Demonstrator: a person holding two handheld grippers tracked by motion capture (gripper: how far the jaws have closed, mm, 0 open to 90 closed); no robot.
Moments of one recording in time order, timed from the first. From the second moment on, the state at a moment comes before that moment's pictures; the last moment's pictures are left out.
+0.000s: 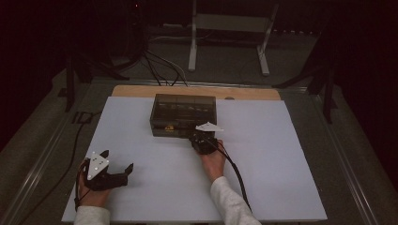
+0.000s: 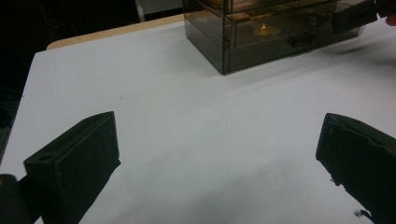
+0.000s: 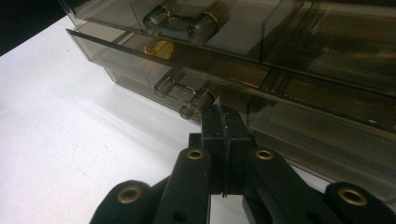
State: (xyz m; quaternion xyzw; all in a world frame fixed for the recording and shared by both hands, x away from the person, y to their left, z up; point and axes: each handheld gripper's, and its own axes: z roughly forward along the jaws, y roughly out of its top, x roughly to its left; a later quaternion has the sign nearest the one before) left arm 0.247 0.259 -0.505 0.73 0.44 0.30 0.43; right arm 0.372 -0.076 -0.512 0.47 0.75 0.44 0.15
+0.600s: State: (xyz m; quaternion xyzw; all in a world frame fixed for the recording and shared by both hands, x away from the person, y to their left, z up) left arm 0.246 0.259 -0.505 0.73 0.44 0.30 0.43; right arm 0.375 -0.077 -0.514 0.47 0.75 0.44 0.16
